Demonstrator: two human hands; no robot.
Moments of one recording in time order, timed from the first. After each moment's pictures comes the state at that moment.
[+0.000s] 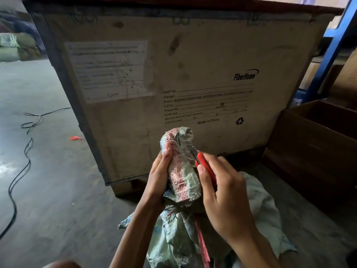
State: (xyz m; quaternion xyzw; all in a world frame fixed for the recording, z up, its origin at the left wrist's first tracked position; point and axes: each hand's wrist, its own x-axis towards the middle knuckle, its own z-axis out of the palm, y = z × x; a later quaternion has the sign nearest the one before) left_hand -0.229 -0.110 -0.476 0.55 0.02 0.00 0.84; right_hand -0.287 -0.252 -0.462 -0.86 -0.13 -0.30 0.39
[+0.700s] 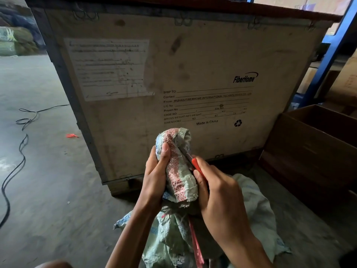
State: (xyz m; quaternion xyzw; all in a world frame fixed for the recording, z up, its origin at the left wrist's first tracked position) left_hand -0.232 -0.109 -0.476 0.55 -0.02 0.06 0.83; right_hand -0.293 -0.247 -0.459 -0.91 -0.13 -0.26 0.31
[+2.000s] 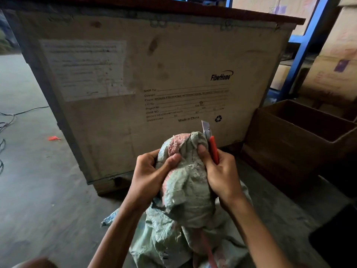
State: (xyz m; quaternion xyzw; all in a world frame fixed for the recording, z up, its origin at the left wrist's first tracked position) left_hand -0.266 -0.133 -0.454 0.66 -0.14 0.08 0.73; right_hand -0.267 -0.298 -0.458 -0.73 -0.01 -0.17 0.66
